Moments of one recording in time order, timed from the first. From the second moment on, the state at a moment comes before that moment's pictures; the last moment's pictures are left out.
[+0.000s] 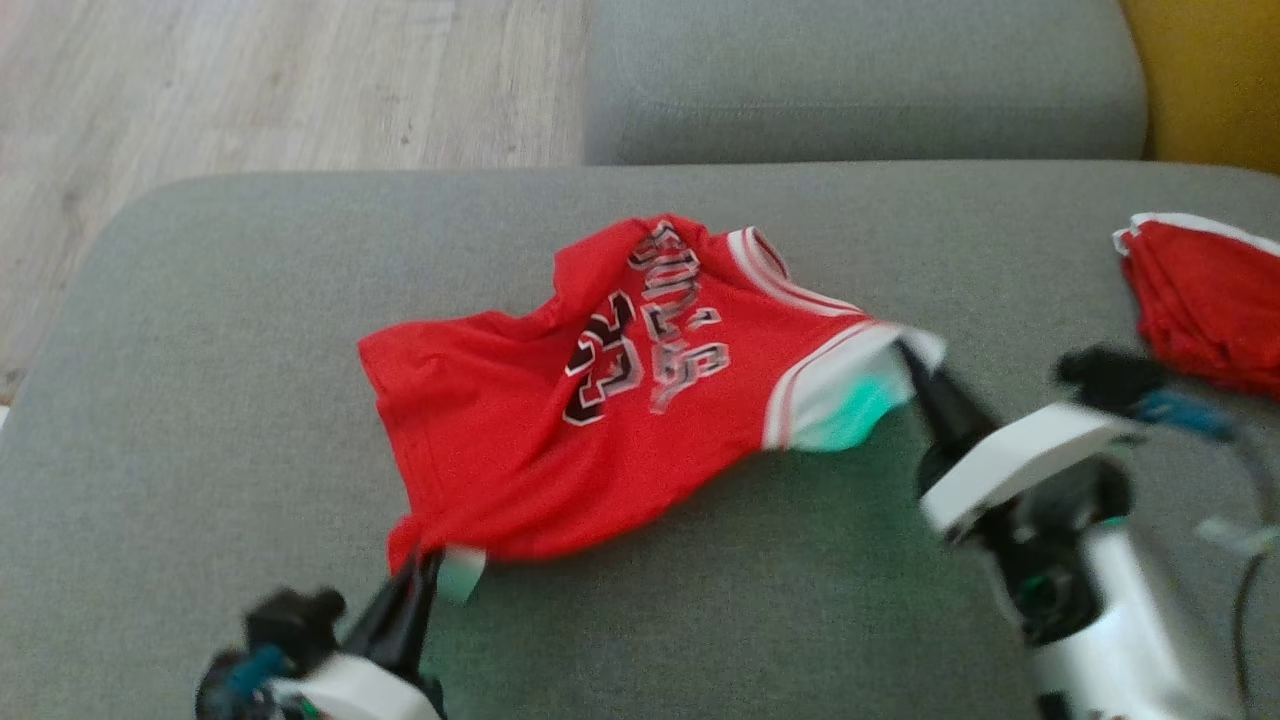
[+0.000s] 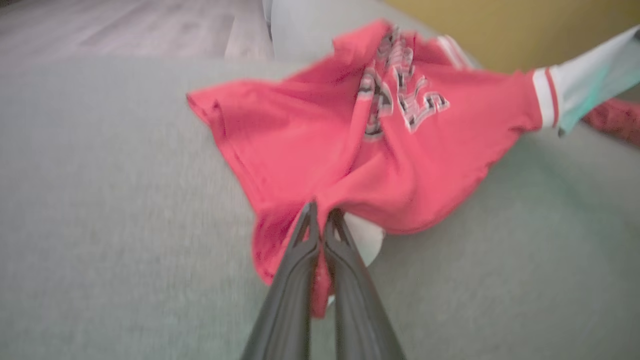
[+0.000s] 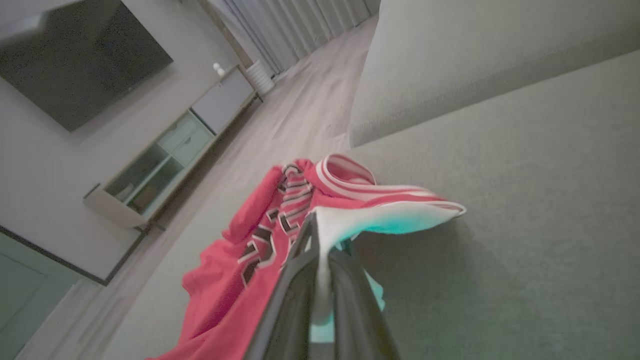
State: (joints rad) left arm 0.05 0.20 -0.28 0.25 -0.34 -0.12 0.02; right arm -0.21 -0.05 0.15 0.25 0.62 0.12 0.26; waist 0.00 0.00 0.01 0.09
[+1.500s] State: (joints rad) left arm -1.37 0.31 -0.31 0.57 -0.43 -0.12 -0.02; right arm -1.42 -0.05 -0.23 0.42 0.36 0.12 0.30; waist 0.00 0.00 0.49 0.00
